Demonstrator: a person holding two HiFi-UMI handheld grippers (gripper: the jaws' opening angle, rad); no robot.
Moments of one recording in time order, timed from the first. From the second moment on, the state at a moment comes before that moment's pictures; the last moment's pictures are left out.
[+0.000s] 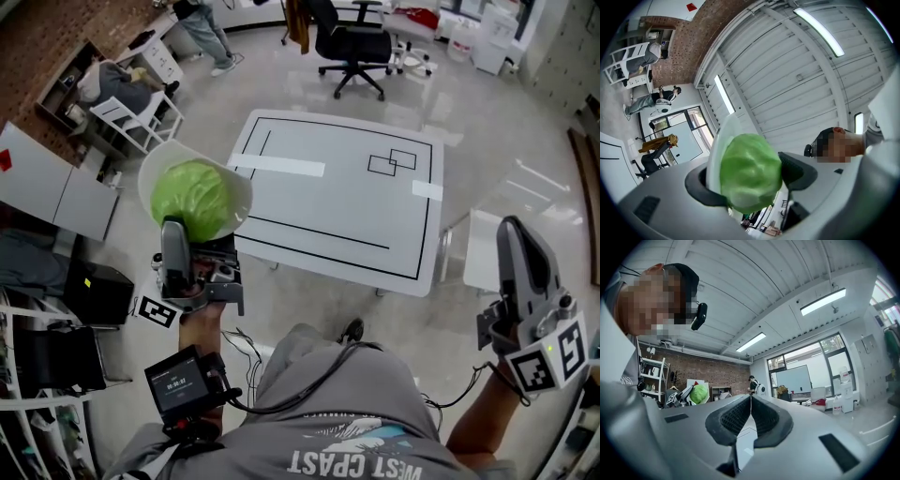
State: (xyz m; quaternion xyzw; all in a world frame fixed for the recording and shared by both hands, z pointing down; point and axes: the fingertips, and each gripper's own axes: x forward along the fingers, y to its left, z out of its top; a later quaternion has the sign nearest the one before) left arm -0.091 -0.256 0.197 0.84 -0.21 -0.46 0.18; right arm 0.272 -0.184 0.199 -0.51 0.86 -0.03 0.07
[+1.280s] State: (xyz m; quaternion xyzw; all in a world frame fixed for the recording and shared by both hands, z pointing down) left arm -0.019 -0.483 0.393 0.70 -0.12 -0.54 0.44; right arm 0.250 -0.400 0.391 -0.49 0.84 -0.21 0.01
